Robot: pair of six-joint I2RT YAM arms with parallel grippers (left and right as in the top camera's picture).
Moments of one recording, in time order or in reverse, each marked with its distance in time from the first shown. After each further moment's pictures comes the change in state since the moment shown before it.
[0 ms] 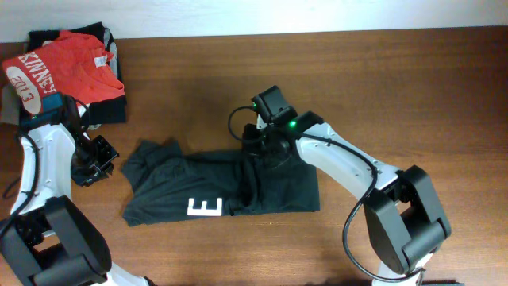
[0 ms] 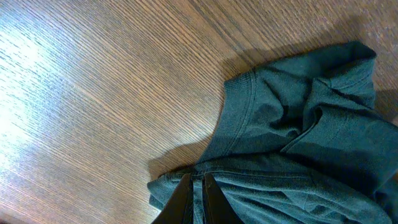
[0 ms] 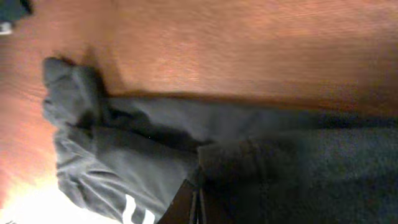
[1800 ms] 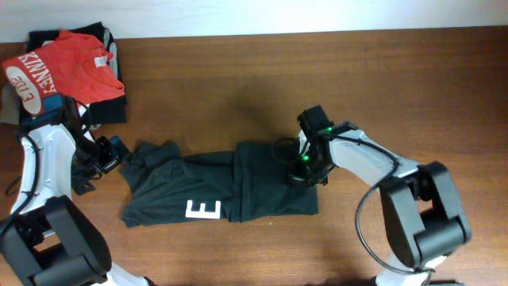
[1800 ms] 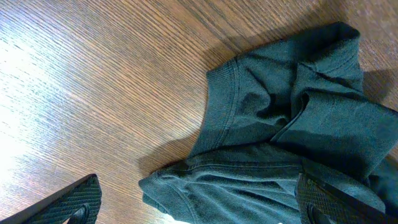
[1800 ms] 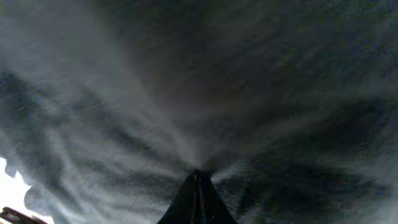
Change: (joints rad) left arm 0.000 0.000 -0.007 -0.004 0.037 0.069; right arm -0.231 -0.026 -0.254 -0.217 -0.094 -0.178
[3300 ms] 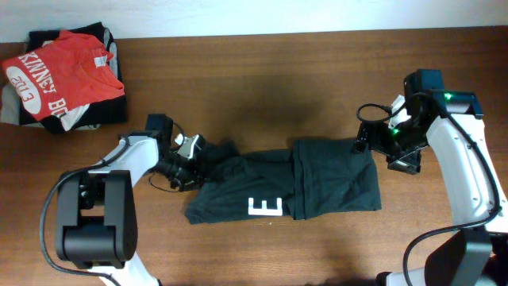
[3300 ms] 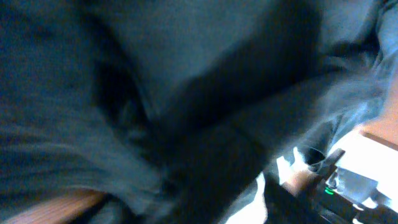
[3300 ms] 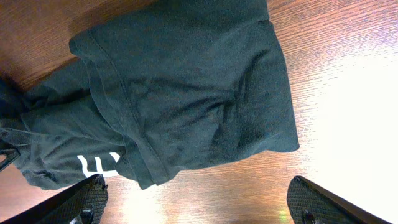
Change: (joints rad) left arm -0.422 0.118 -0.318 0.381 0.615 0.240; right arm -0.449 -0.267 0.293 -0.572 0.169 -0.248
